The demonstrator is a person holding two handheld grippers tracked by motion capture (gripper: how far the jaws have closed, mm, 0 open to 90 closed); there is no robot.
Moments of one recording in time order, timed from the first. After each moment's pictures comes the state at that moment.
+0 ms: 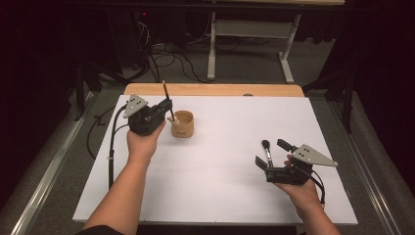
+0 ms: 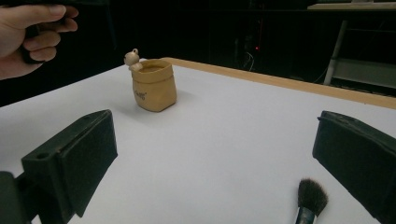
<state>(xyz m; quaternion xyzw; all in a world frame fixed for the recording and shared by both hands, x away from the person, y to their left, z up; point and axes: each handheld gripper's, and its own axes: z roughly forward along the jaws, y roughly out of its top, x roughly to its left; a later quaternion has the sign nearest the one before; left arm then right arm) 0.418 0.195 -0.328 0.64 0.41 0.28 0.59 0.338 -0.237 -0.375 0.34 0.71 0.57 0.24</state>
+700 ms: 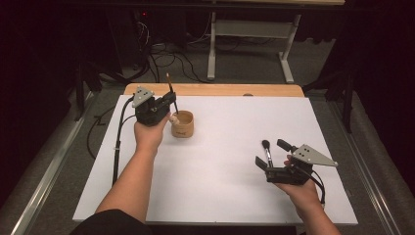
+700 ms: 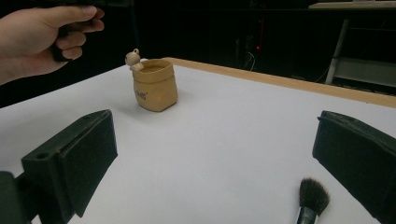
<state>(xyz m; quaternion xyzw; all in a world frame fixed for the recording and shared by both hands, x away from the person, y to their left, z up) 0.452 0.187 -0.333 0.63 0.43 0.29 0.58 0.338 -0.237 -0.375 0.34 0.71 0.57 0.23</state>
